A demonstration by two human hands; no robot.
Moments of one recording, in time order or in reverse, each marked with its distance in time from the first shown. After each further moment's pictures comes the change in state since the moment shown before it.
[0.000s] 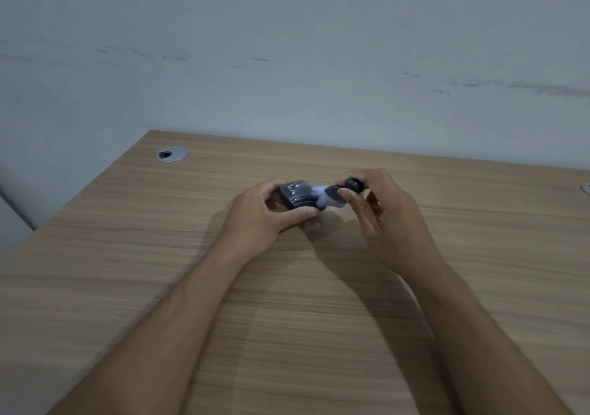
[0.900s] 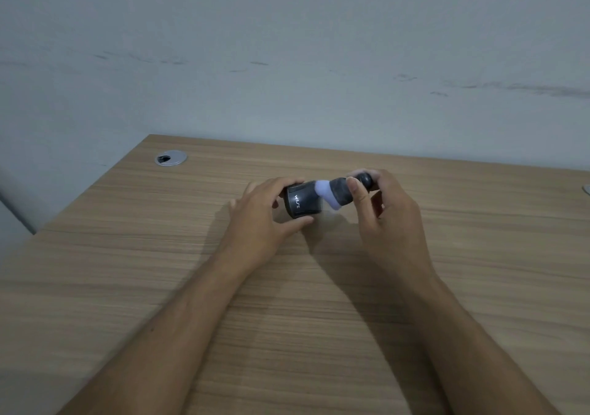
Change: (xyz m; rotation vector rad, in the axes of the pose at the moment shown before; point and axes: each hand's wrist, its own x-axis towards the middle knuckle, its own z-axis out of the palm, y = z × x) left_hand -0.007 0.005 0.005 0.365 0.088 0.182; right_hand -0.001 -0.007 0.011 0.079 0.194 0.241
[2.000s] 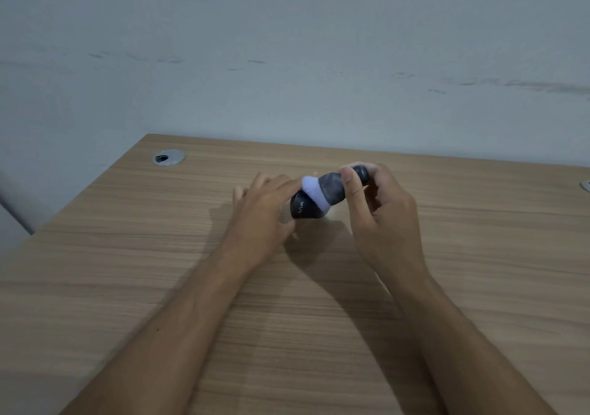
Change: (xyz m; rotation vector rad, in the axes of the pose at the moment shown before) left_hand 0.002 0.009 0.001 0.265 -0.002 0.152; right_hand -0.004 -0.017 0.003 0.108 0.065 -0.021
